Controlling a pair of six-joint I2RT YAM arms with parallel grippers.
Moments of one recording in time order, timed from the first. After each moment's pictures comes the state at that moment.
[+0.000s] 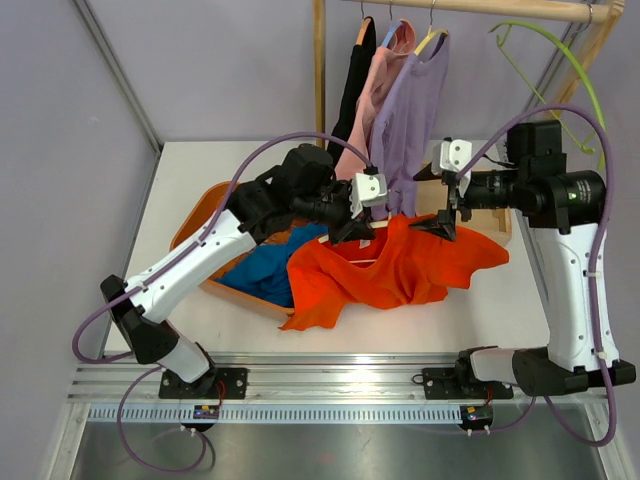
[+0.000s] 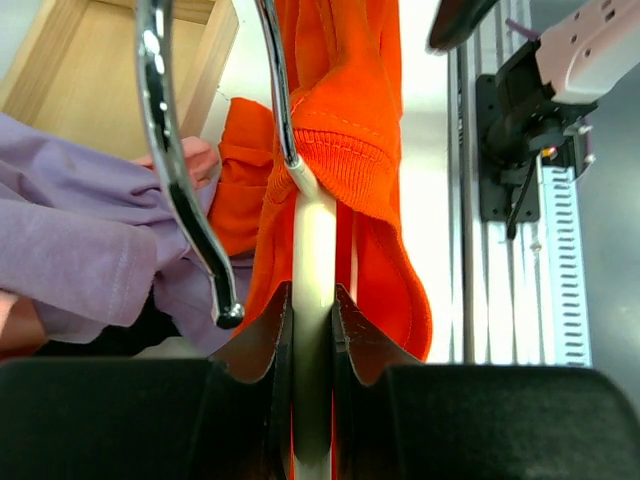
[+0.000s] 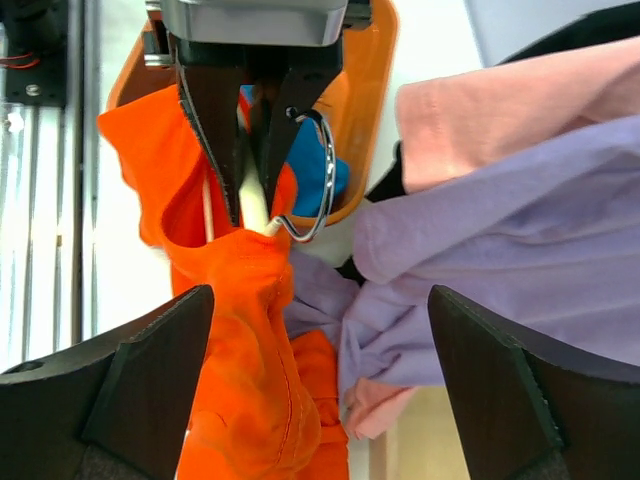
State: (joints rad) left arm -0.86 1.55 1.72 -0.70 0.57 0.32; right arm 0.15 1.30 1.92 -1.34 -0.99 -1.02
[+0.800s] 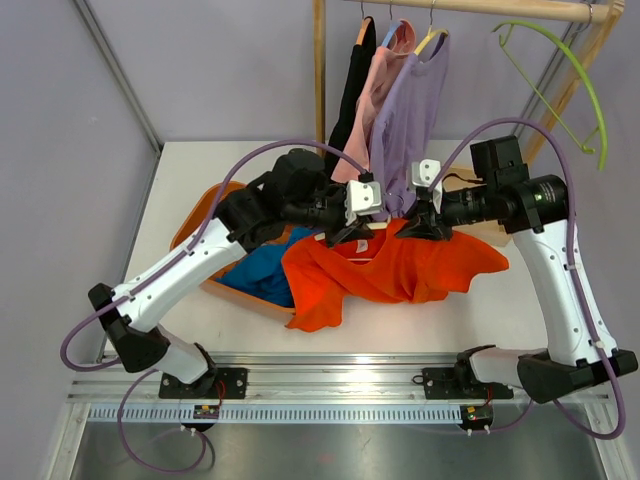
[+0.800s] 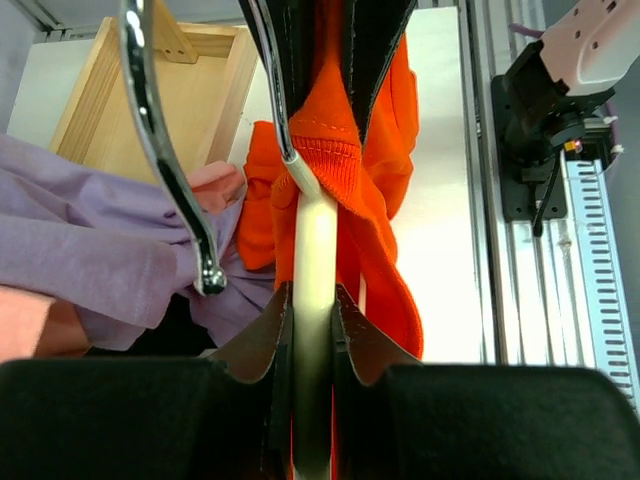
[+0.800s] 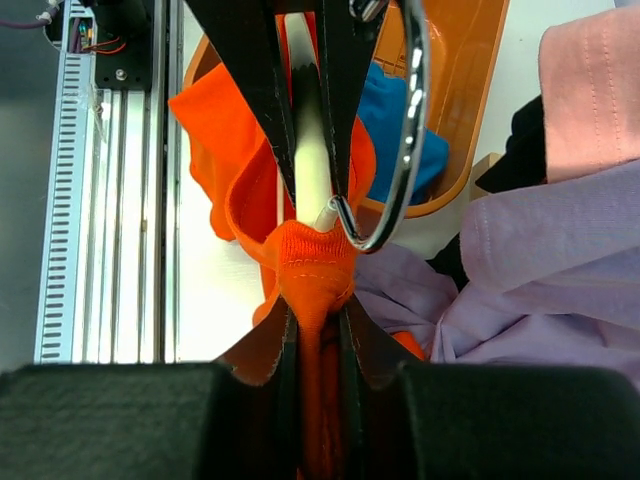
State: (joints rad) left arm -0.88 1.49 1.68 -0.67 0.55 0.41; right arm 0.28 1.29 1.72 -1.32 -0.95 -0.95
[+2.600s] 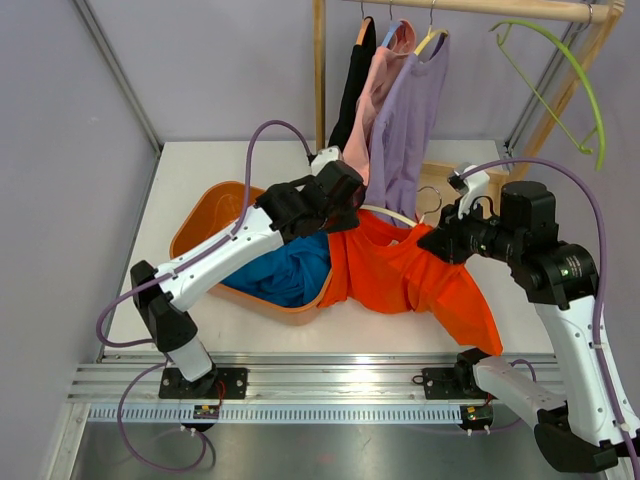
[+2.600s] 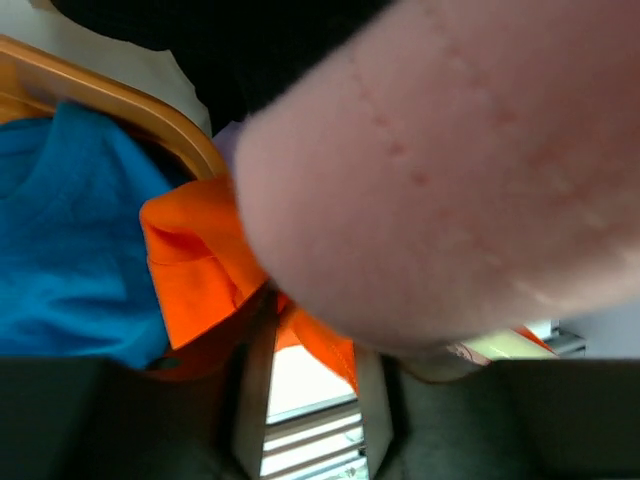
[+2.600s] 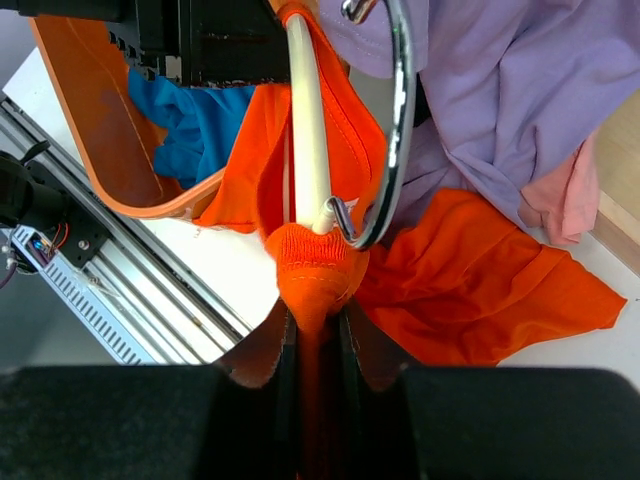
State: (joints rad) left arm -0.93 1.68 1.78 -0.90 -0.32 -0.93; right arm 0.28 0.92 1.39 -1.01 -0.47 -0.02
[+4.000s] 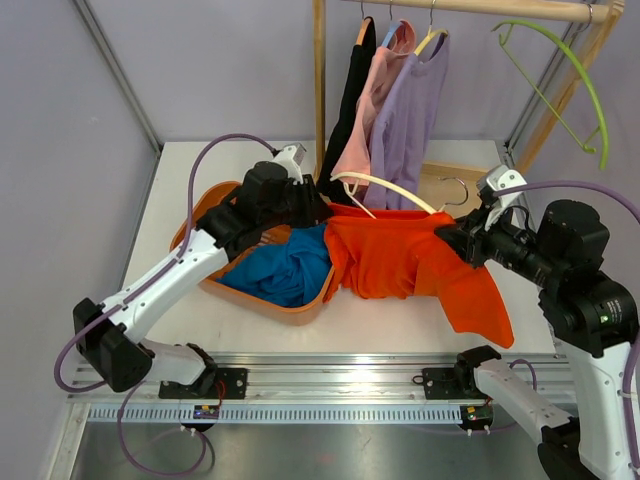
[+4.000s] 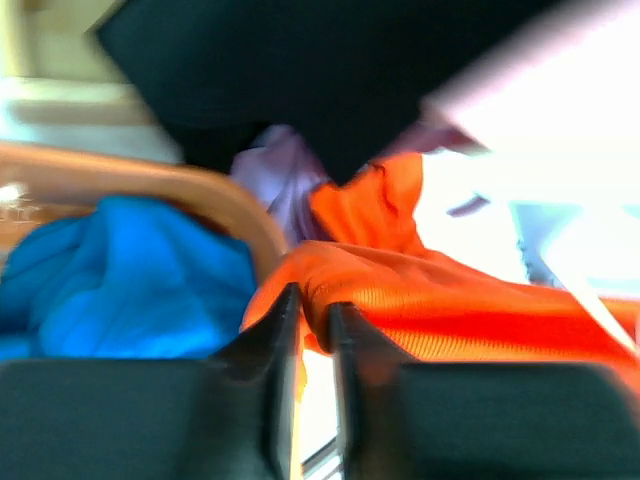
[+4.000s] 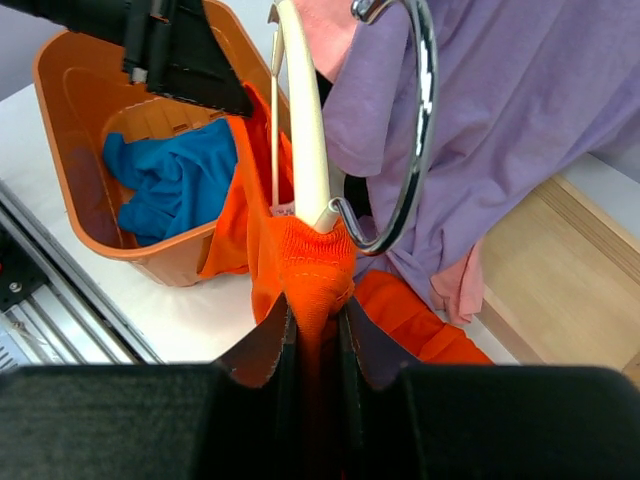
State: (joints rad) left arm -0.69 1.36 1.33 -0.47 0.04 -0.64; right arm 0.29 0.80 1.47 -0.94 -0.43 -0.15
